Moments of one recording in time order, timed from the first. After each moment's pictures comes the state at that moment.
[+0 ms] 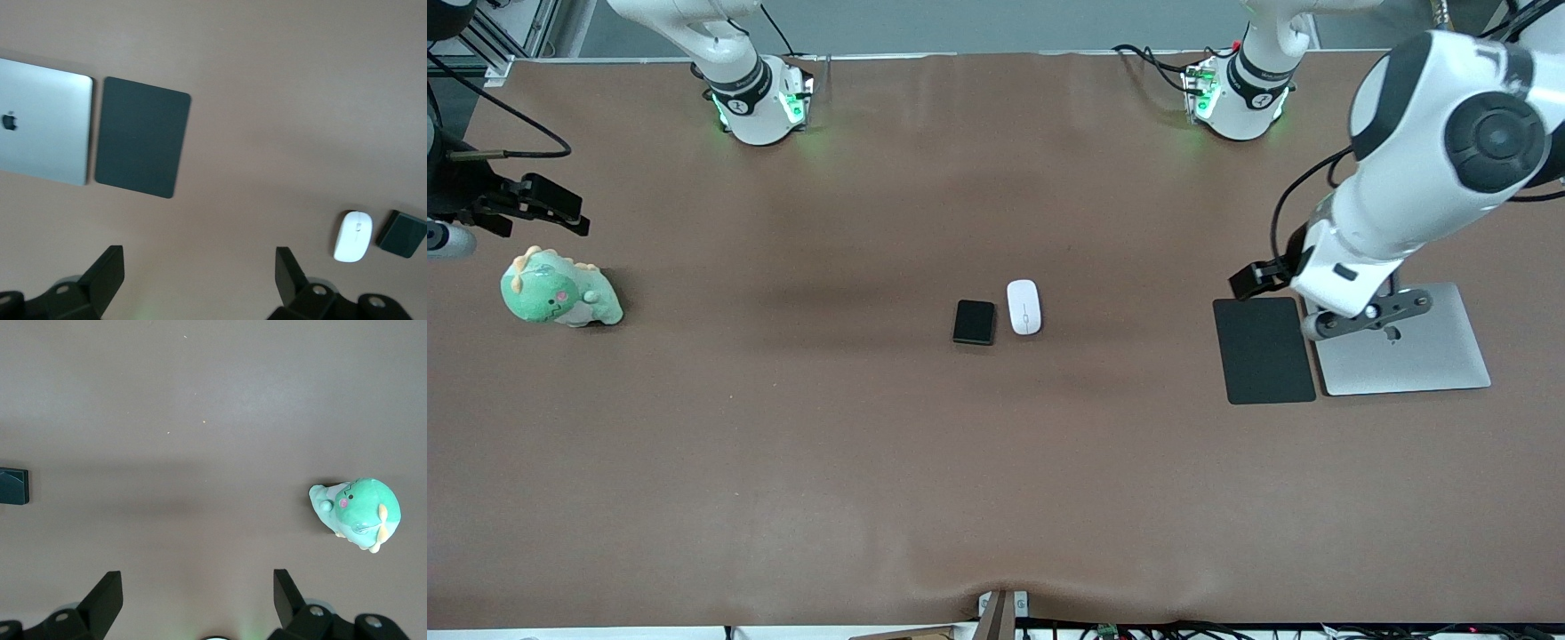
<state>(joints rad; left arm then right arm) -0.09 0.20 -0.26 -1.59 0.01 1.70 -0.59 0.04 -0.01 -0.05 -1.56 0.01 1.48 0.00</state>
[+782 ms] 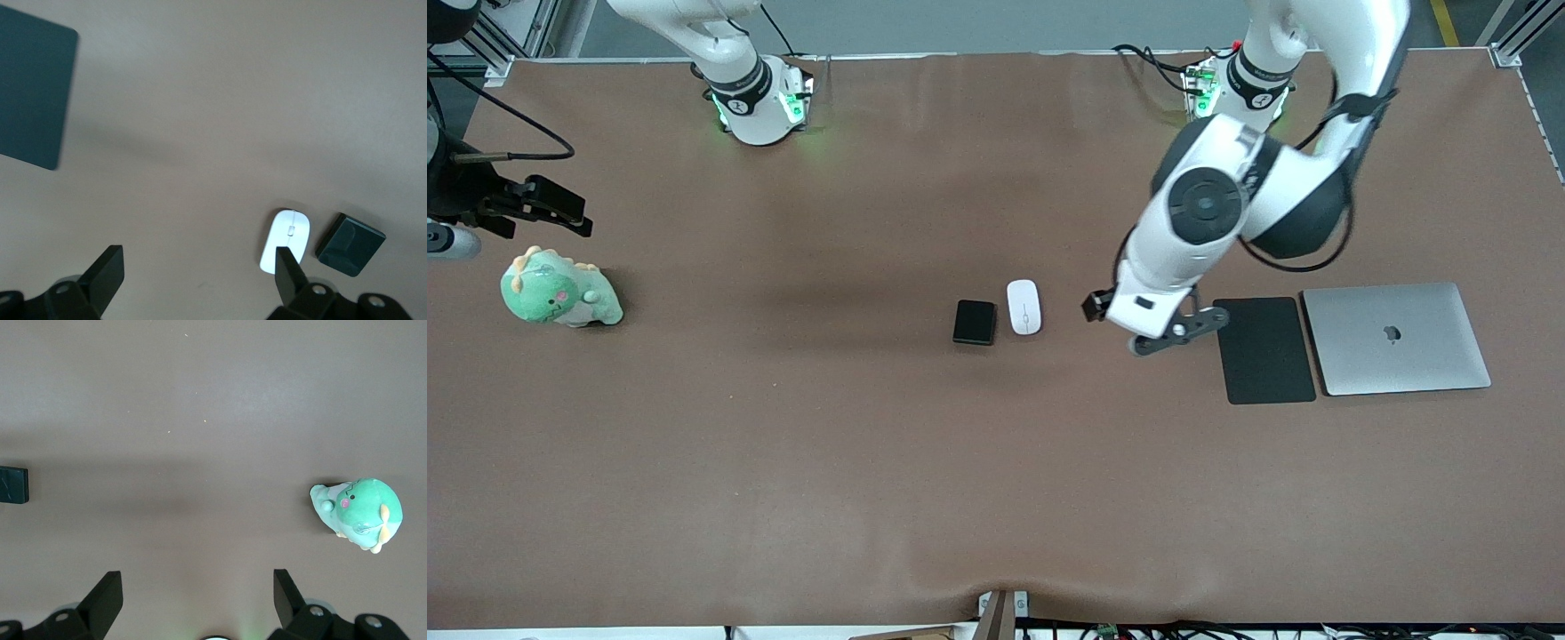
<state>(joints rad) -0.36 0.42 -0.26 -1.59 0.05 1.91 -0.96 0.04 0.00 -0.04 -1.56 0.01 1.48 0.00</state>
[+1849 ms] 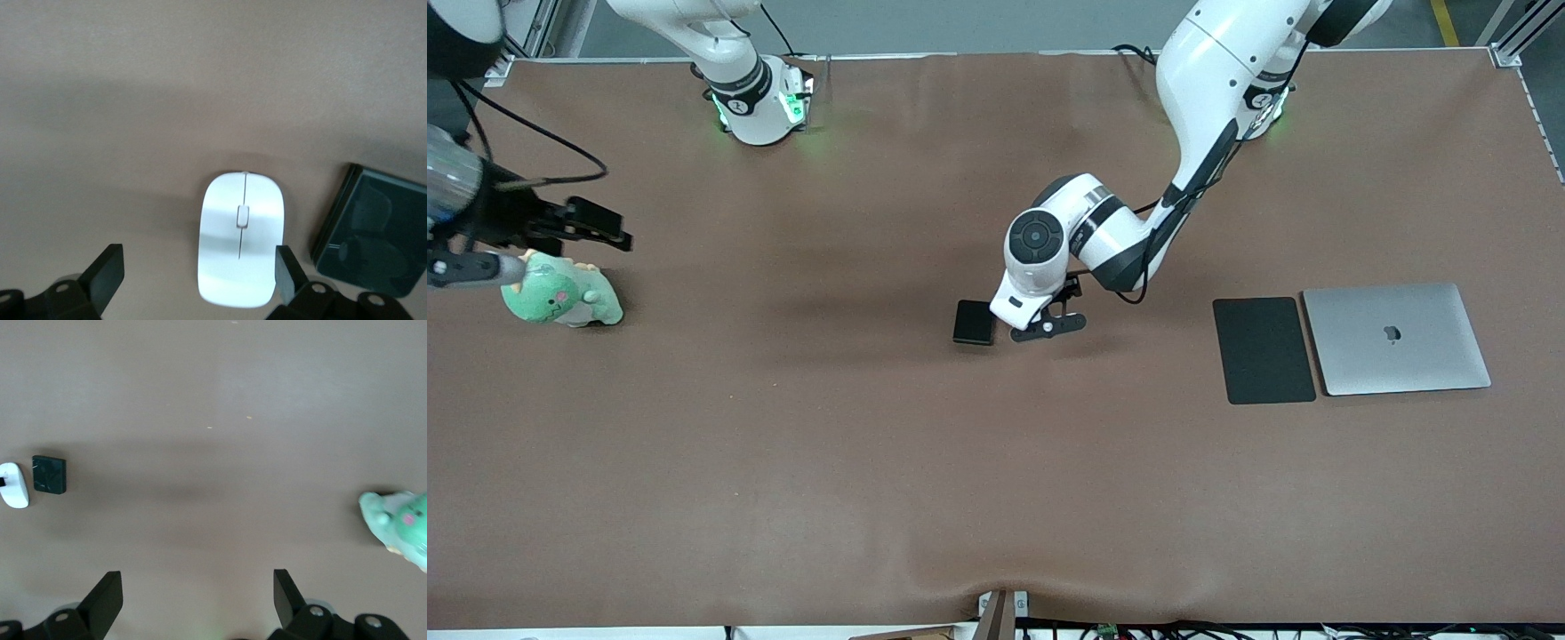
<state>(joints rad) -0.55 0.69 -0.26 -1.66 0.14 2.22 -1.02 0.10 0.08 -0.03 -1.57 0.12 1.52 0.00</state>
